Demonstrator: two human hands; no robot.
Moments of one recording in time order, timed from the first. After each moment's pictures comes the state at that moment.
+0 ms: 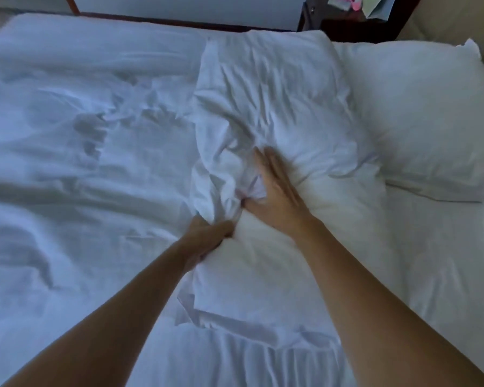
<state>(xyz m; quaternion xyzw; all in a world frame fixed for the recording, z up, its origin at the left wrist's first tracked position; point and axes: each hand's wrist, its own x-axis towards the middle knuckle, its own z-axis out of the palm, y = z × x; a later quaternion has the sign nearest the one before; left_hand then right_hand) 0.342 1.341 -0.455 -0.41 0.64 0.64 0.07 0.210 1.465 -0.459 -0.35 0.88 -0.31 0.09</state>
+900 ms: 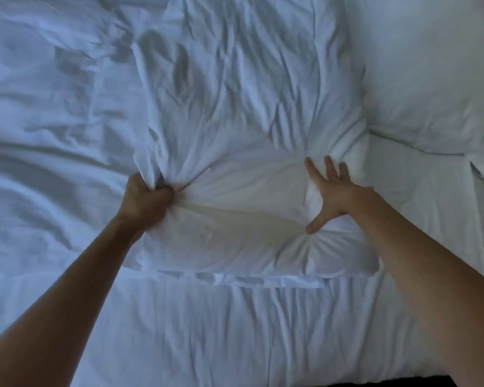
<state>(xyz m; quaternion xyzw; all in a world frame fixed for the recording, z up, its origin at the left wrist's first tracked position) 0.423 1.262 -0.452 -0.41 0.75 0.52 -0.02 0.231 1.548 -0.443 -0.19 0.88 0.15 0.40</state>
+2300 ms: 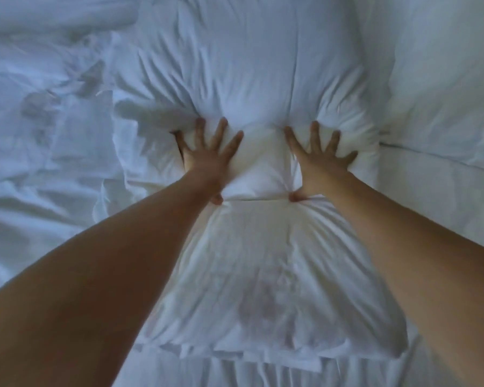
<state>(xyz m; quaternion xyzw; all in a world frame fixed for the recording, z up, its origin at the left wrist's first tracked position) 0.185 1.312 -0.500 -0.12 0.95 -0.11 0.26 0.089 1.508 -0.504 -0.25 0.93 0.07 0.26</state>
